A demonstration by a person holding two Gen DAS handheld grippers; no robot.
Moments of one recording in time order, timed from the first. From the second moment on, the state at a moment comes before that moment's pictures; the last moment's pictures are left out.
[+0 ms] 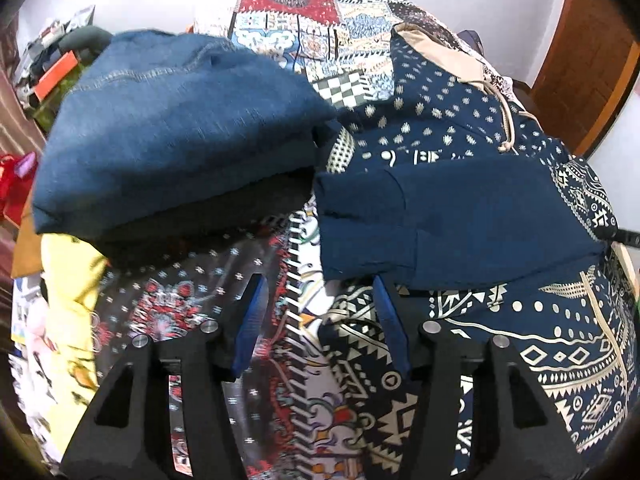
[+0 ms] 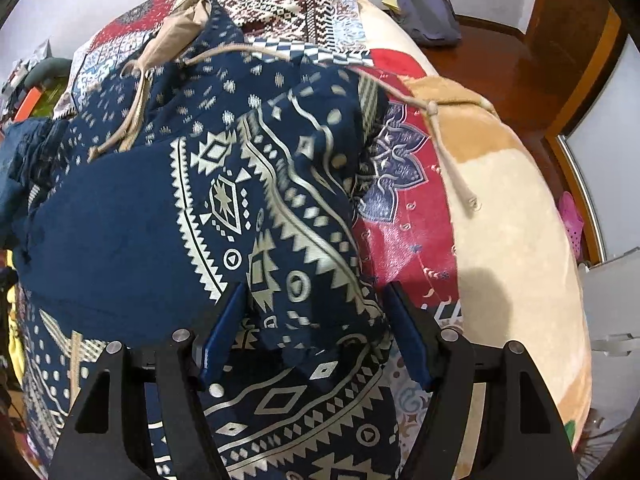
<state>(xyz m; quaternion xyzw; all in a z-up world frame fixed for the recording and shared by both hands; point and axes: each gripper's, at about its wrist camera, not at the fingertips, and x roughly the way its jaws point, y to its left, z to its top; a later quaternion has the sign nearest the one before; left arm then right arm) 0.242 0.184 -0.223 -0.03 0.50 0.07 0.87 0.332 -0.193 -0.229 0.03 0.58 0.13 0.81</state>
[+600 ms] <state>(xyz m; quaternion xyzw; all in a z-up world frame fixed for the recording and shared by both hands) 0.351 0.127 -0.104 0.01 0.37 -0.01 0.93 0.379 -0.152 -0.094 0.02 0.42 0.18 0.89</state>
